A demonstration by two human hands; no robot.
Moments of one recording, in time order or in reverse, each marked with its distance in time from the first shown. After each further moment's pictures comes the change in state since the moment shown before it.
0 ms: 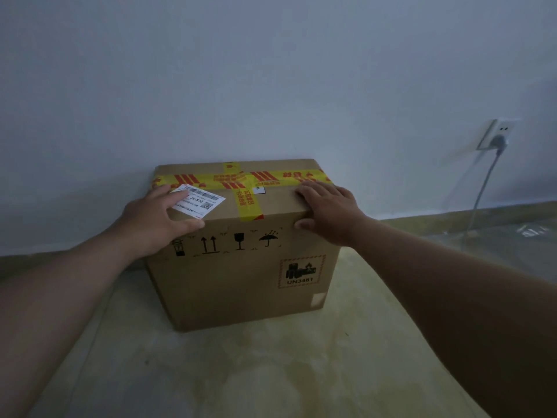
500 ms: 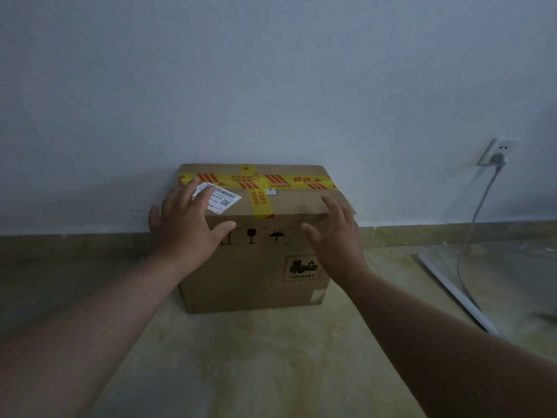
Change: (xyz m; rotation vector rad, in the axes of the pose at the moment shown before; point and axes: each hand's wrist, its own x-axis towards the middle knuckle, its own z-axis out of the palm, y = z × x) left_hand -0.064 0.029 0.021 0.081 0.286 0.021; right_hand -0.076 -0.058 0.006 0.637 0.354 0.358
